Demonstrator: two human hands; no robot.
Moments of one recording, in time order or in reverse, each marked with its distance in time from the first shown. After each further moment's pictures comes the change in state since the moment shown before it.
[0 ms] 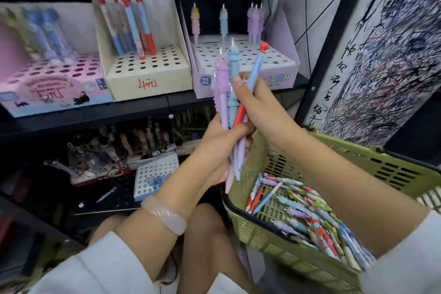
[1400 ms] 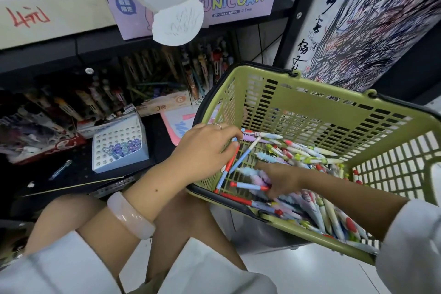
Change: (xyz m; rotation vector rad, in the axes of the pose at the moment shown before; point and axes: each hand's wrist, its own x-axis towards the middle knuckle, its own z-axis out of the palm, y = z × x) left_hand 0.004 -0.084 -0.009 1.478 -0.479 0.148; right_hand -0.101 0.238 -0.108 -0.824 -0.890 0.579
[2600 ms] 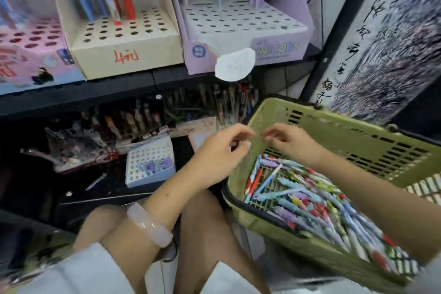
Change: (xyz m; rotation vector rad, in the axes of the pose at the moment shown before) left_hand -0.025 -0.022 -0.043 -0.633 0.156 -0.087; right_hand -0.019 -0.100 -0.094 0.263 0.658 -0.147
